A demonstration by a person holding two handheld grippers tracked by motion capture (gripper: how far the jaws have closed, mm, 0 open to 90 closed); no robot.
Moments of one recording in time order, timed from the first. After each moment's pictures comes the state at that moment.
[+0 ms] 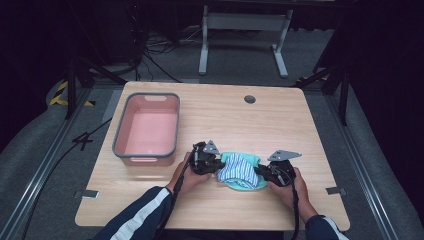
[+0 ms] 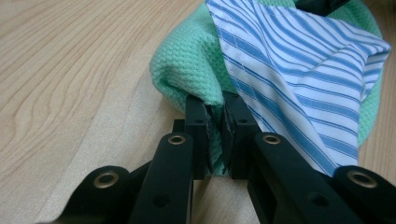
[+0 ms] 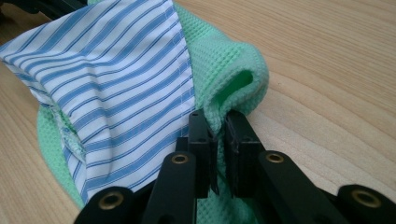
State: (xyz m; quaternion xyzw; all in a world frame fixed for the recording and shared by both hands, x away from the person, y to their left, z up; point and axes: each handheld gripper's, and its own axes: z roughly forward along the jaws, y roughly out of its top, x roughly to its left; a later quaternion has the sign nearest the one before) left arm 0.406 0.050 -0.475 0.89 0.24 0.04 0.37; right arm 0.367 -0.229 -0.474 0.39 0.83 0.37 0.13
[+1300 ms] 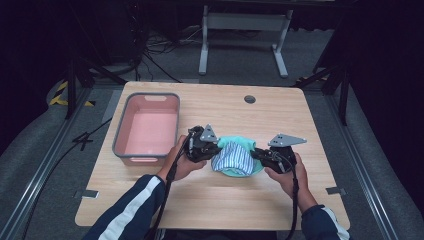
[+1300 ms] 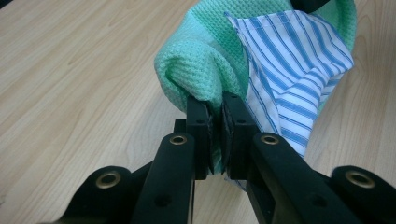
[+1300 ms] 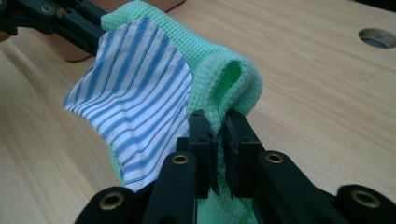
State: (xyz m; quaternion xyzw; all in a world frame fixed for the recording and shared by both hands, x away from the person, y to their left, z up) left arm 0.408 0.066 -0.396 0.90 0.21 0.12 0.37; right arm 0.375 -0.209 -0.408 0.36 0.81 0.43 0.16
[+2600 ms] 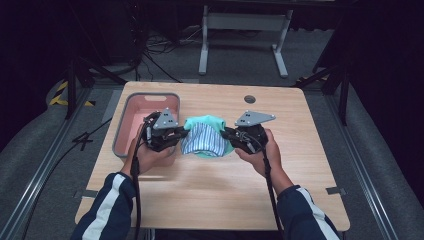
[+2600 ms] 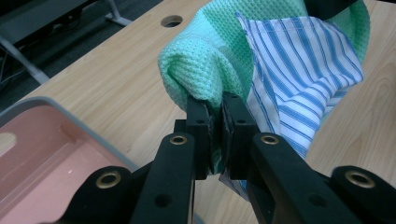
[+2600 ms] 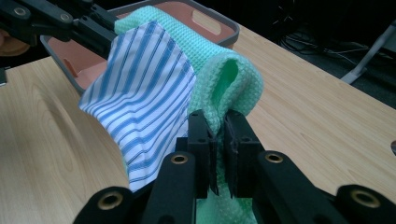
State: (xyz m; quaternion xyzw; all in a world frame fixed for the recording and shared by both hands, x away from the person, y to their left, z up) left arm 0.398 0.164 -0.346 0.85 0.26 0.19 0.41; right arm 0.396 -0.118 -0.343 0.29 0.83 0.45 0.19
